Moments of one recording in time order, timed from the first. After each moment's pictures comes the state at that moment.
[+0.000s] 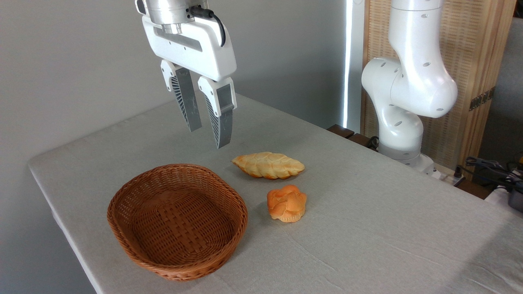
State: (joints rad) arm -0.12 -0.03 0.04 -1.60 -0.02 1.58 0.68
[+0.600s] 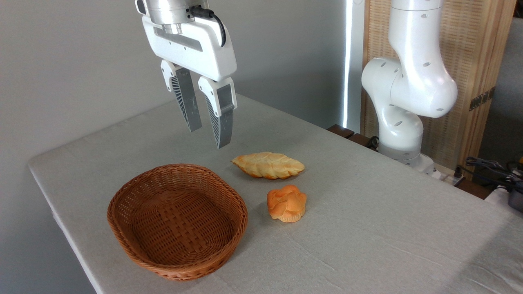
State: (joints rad) arm -0.12 -0.03 0.04 -1.60 -0.02 1.58 0.68
